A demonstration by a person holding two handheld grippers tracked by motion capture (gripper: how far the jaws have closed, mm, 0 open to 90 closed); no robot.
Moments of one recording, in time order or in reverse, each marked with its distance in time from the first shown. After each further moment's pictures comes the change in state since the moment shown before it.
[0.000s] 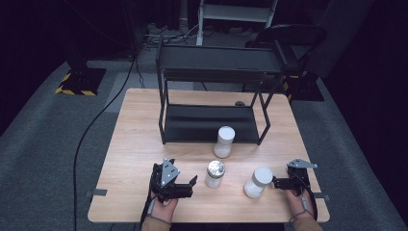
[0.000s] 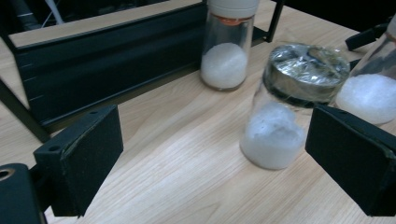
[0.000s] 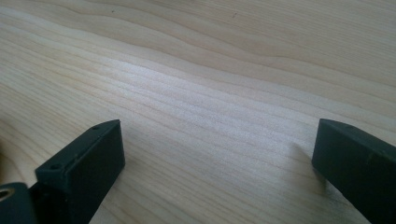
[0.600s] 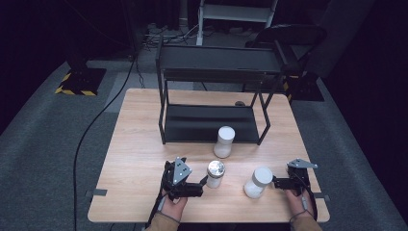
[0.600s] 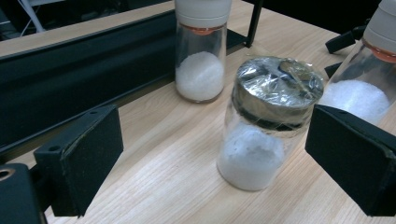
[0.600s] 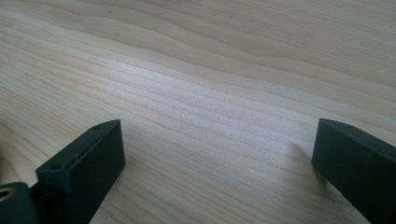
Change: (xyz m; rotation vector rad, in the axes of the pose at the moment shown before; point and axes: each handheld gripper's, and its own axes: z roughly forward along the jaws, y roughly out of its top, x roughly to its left) left arm -0.010 0.007 0.021 -0.007 -0.047 0.027; right arm 0.001 0.000 0.000 -0.001 -0.007 0.007
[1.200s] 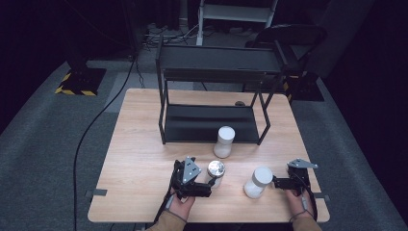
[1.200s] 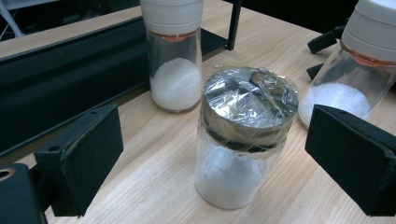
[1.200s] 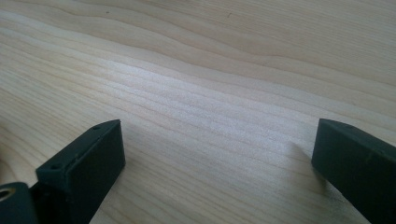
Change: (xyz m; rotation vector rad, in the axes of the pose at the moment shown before) left arm -0.005 0.008 0.018 0.005 -0.053 0.027; right arm 0.000 0.000 0.000 0.000 -0.005 0.005
